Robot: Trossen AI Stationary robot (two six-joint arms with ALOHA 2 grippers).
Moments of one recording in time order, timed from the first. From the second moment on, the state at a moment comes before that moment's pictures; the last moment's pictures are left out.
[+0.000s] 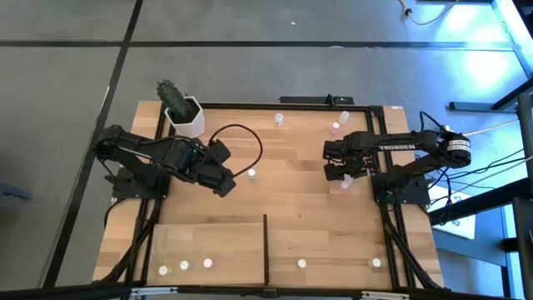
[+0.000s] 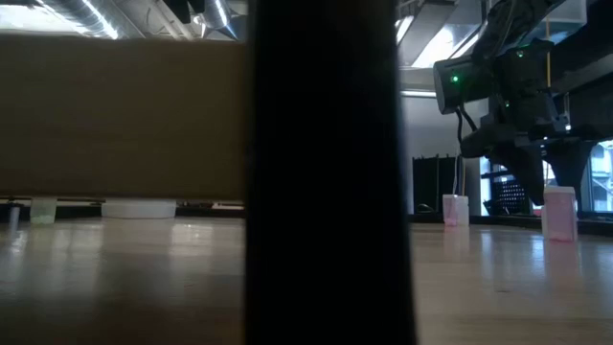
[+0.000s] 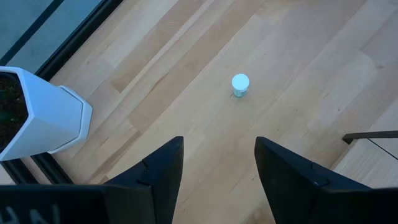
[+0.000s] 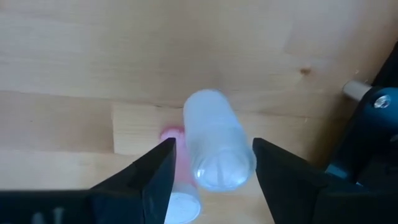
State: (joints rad) left arm -0.30 1.53 1.70 -1.55 -0.51 -1.01; right arm -0.26 1.37 0.76 -1.09 -0.11 1.17
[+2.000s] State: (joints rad) left arm -0.31 1.53 1.70 -1.55 -0.51 -1.04; right arm -0.12 1.88 1.66 -1.11 -0.08 0.33
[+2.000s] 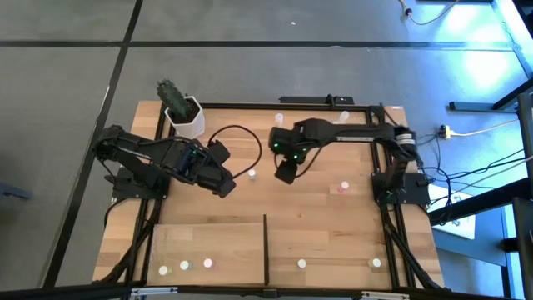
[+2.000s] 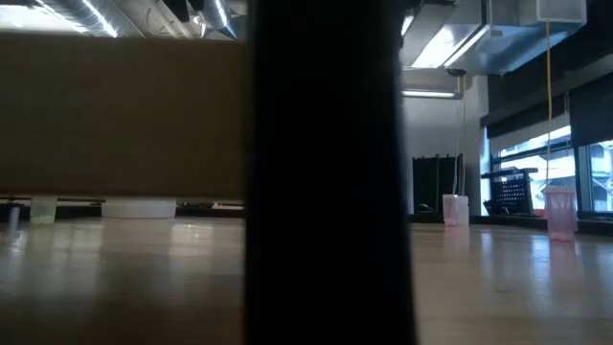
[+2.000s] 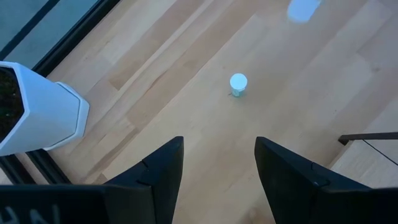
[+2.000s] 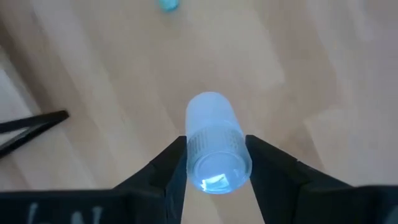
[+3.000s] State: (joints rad) left arm -0.32 1.53 1.70 -1.55 -0.51 -1.04; right arm -0.07 2.13 1.71 -1.10 -0.05 0.15
